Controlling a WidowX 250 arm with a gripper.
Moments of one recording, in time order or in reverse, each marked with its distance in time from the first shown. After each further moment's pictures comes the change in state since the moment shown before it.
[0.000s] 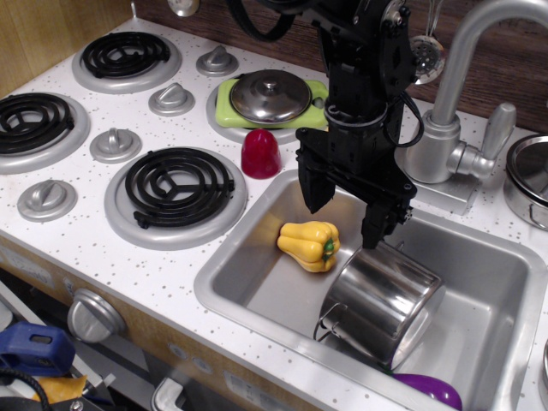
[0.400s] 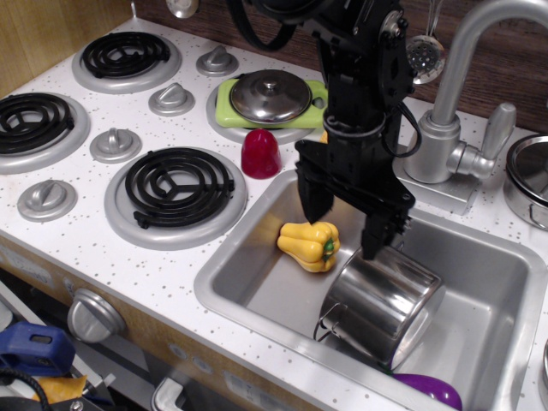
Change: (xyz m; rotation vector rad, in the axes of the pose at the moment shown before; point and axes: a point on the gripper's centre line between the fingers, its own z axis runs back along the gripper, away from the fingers) arm -0.003 -0.006 -0.009 -0.083 0.016 0.014
